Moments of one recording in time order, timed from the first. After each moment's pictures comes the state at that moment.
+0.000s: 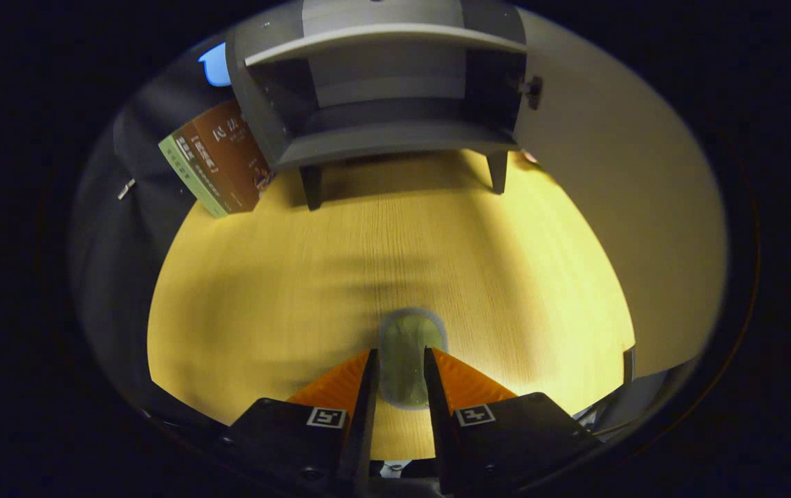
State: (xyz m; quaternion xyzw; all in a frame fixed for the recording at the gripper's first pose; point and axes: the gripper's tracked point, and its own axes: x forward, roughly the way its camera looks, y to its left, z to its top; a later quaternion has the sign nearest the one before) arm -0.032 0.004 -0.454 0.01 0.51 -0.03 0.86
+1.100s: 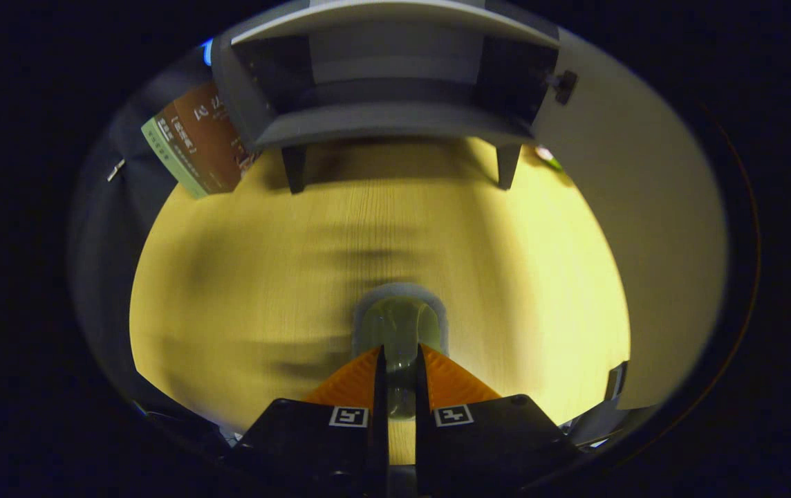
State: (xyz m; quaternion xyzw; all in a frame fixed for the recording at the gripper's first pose) arm 0.004 -0.008 -0.429 -0.02 0.51 -0.04 0.86
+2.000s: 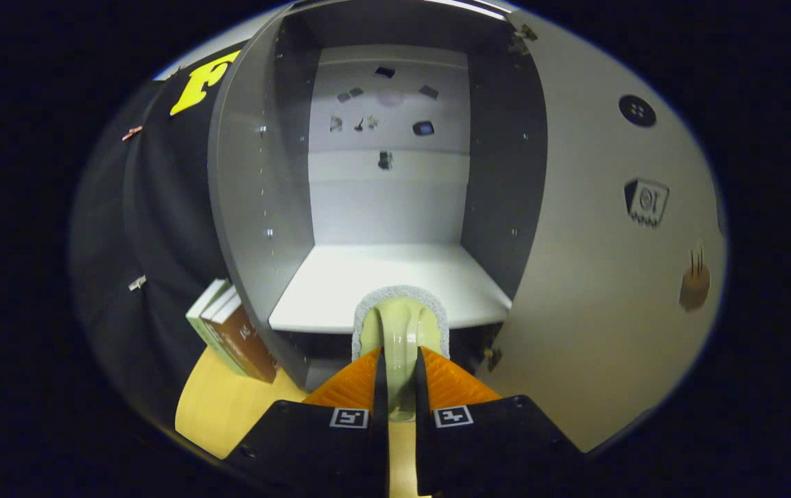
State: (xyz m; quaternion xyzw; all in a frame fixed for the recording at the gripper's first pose) arm 0.164 0.012 -0.117 -0.02 0.20 -0.03 0.98
